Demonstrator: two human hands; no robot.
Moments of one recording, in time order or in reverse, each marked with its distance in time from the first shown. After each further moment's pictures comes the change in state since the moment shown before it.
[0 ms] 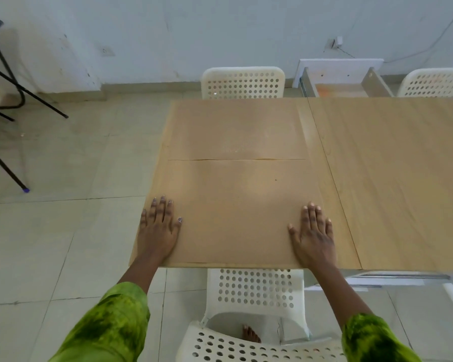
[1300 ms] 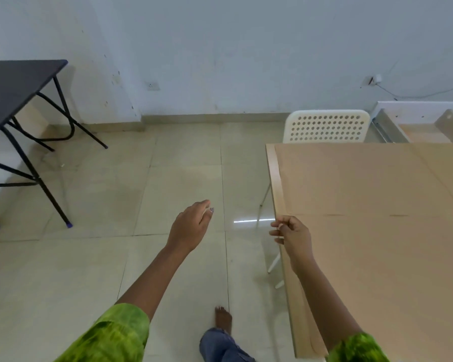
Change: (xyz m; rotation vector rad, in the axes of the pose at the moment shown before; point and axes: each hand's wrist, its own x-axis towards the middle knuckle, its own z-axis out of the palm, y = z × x) left_hand 0.158 -0.264 -0.126 -0.519 0.033 0.157; right_hand 0.074 -0.437 -0.018 1.337 0.033 0.208
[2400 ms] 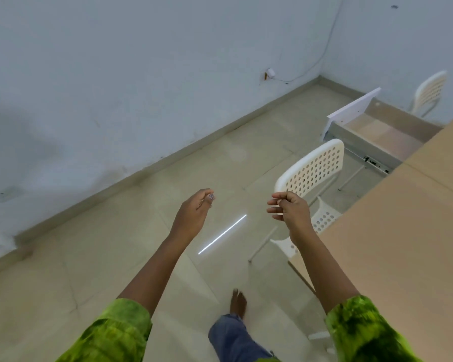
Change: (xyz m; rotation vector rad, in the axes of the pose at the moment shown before) left_hand 0.572 0.026 -0.016 -0.412 -0.469 0.325; right_hand 0.415 -0.188 0.119 0.250 0.553 0.101
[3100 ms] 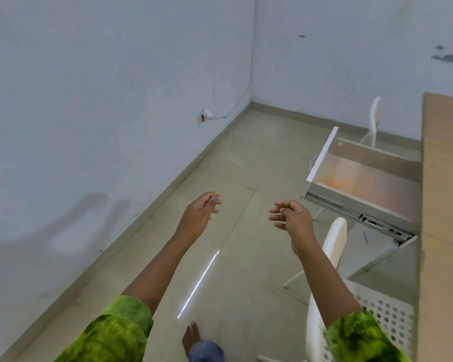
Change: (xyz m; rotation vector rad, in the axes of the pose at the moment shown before) left_hand 0.436 0.081 0.043 -0.114 -0.371 0.162; right_hand 0.319 -0.134 0.037 0.174 0.398 -0.010
